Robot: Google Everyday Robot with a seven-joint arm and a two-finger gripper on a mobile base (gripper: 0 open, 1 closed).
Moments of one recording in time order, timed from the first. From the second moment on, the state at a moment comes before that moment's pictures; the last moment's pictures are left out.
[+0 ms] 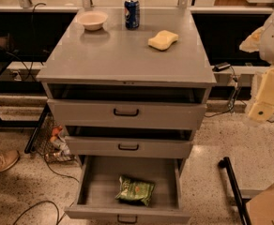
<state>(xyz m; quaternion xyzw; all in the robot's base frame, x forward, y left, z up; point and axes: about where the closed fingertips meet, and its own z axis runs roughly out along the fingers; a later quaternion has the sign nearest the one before) 0.438 -0.216 0.978 -0.60 0.78 -0.04 0.16</state>
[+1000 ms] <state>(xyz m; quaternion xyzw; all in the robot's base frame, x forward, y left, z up) 0.421 -0.192 0.889 -0.59 0.78 0.03 0.19</state>
